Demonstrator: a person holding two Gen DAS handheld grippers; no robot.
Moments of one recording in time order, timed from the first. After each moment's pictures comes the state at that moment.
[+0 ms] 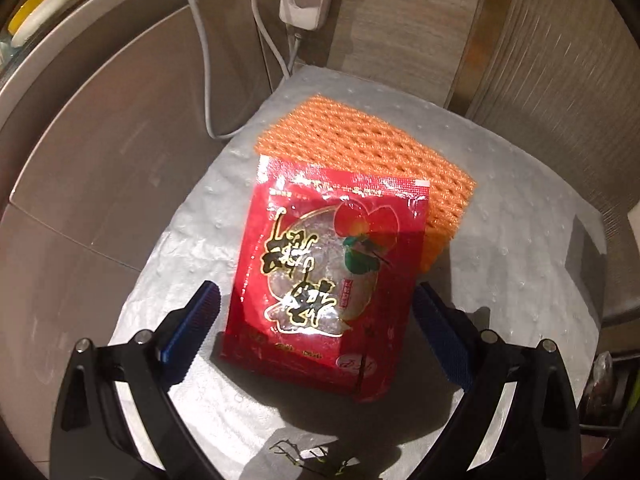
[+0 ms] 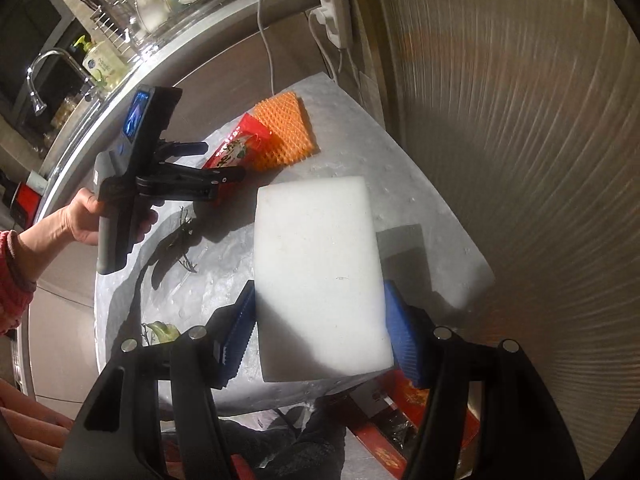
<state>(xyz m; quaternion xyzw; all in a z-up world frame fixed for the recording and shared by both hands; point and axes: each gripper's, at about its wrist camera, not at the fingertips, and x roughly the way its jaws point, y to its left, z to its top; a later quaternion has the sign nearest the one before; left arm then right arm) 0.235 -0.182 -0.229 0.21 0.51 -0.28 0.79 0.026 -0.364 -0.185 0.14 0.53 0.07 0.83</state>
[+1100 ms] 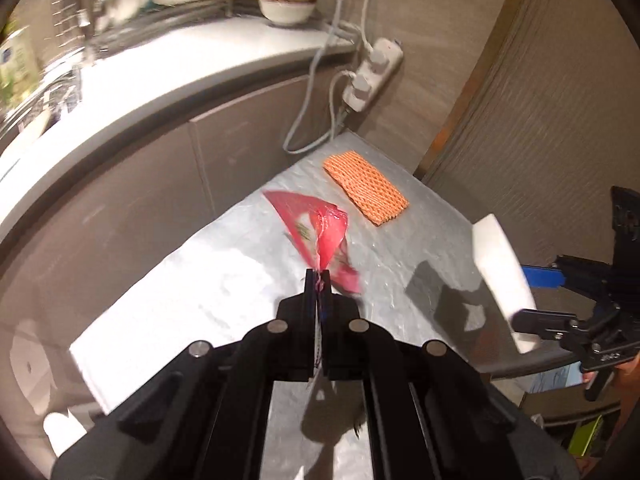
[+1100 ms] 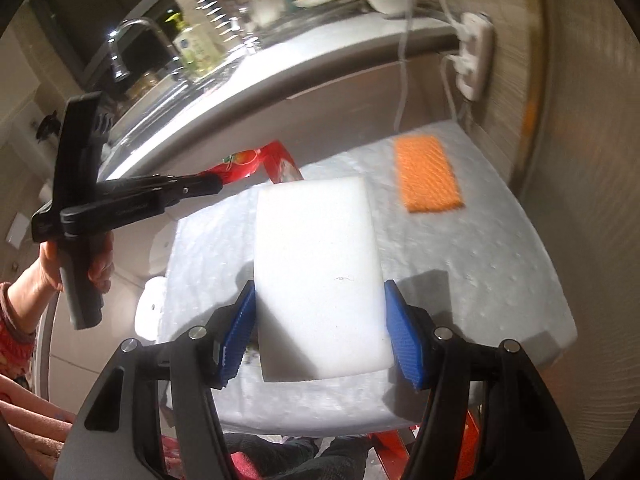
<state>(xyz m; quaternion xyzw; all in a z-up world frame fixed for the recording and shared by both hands) 0.109 -0.021 -0.094 0.03 0.47 -0.24 0.85 0.032 -0.243 -0.118 0.10 0.47 0.21 0.85</state>
